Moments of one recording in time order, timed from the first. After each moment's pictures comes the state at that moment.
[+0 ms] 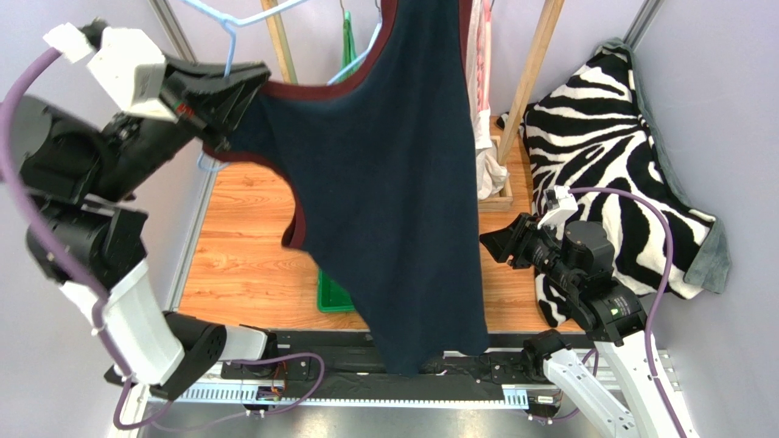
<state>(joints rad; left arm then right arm) -0.24 1.34 2.57 -0.84 0.61 0.07 0.37 0.57 0.86 -0.64 -0.20 0.54</state>
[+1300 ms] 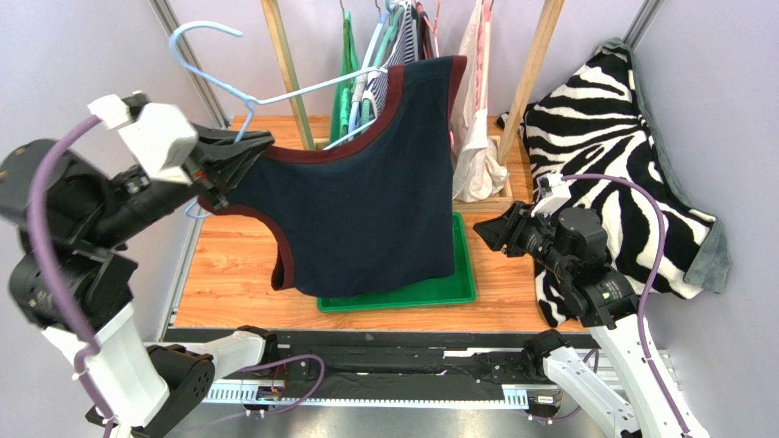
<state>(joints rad) -0.27 1.15 2.32 -1.03 0.64 0.24 0.37 0.65 0.89 -0.56 -0.22 0.54</state>
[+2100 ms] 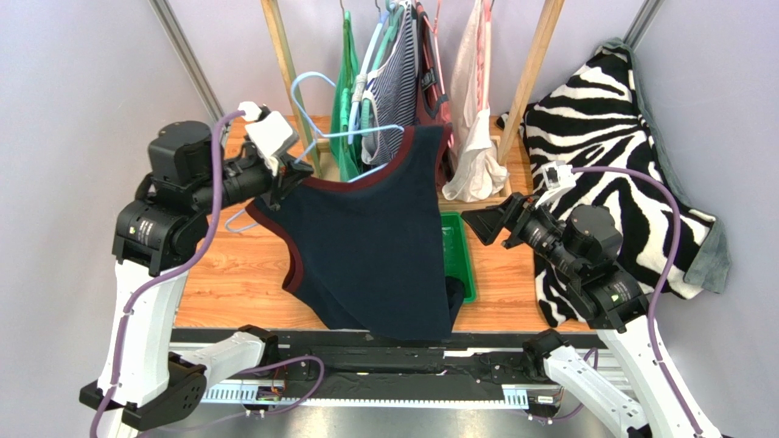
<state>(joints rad) -0.34 1.09 1.79 -1.00 0.49 0.34 0.44 0.67 0.97 -0.44 -0.24 0.54</state>
